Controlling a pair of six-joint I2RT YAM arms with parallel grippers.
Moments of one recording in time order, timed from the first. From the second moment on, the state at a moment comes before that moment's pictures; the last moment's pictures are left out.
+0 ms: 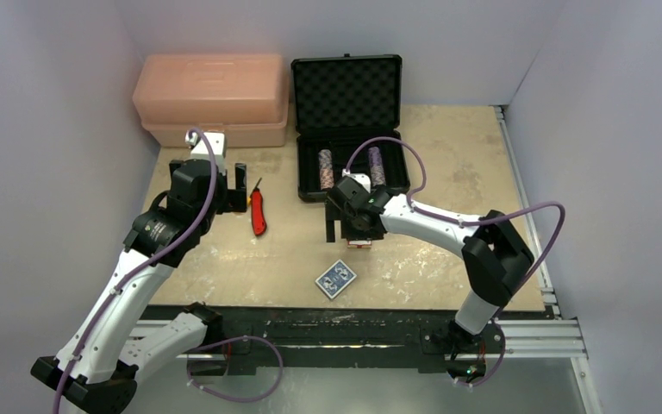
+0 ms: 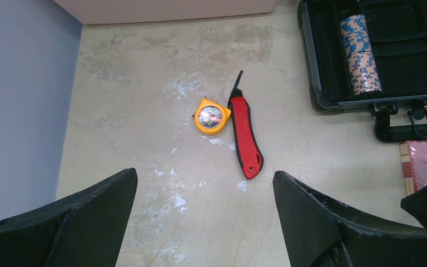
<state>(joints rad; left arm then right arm) -0.46 0.90 1.15 -0.80 -0.47 -0.18 0.84 1.68 1.20 -0.65 0.23 0.74</state>
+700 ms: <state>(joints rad) -0.46 0.90 1.15 -0.80 -0.45 -0.17 0.79 1.78 1.22 -0.68 0.27 0.72</state>
